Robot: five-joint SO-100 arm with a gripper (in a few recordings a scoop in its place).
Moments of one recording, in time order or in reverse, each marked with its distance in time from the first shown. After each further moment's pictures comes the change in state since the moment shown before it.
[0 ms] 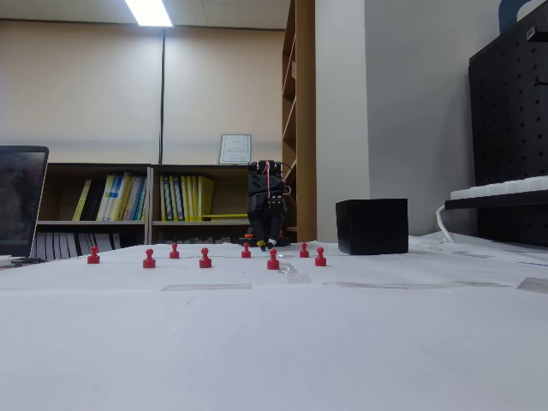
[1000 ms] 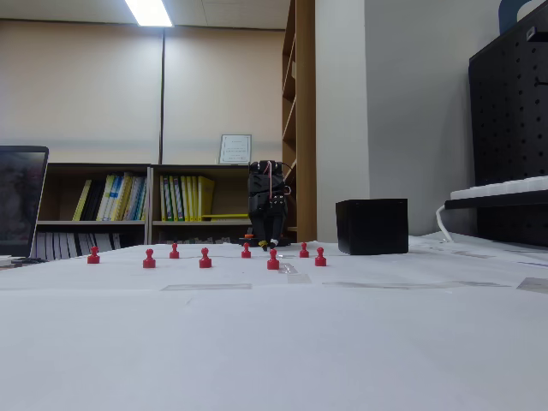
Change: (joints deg) arm -1.8 0.2 0.0 -0.6 1.4
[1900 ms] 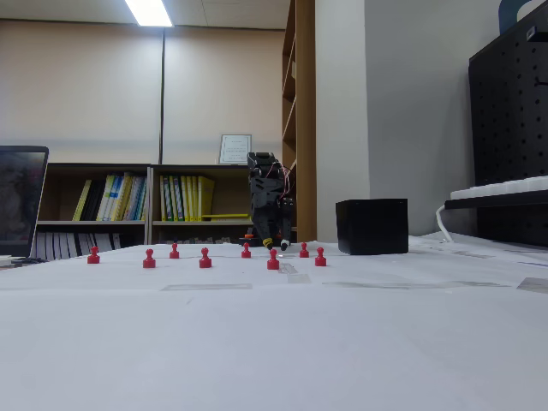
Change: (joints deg) arm -2.2 45.4 0.2 -57.3 23.2
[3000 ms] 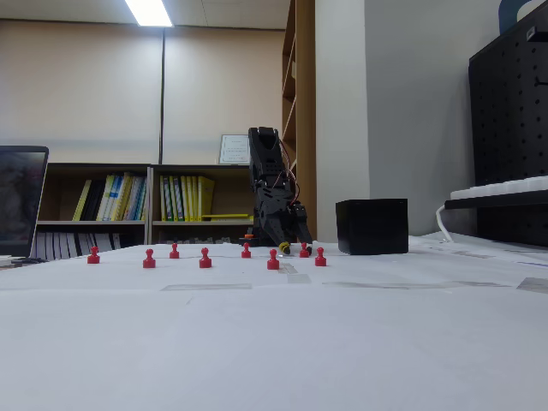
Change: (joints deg) arm -5.9 33.0 5.9 -36.4 -3.1
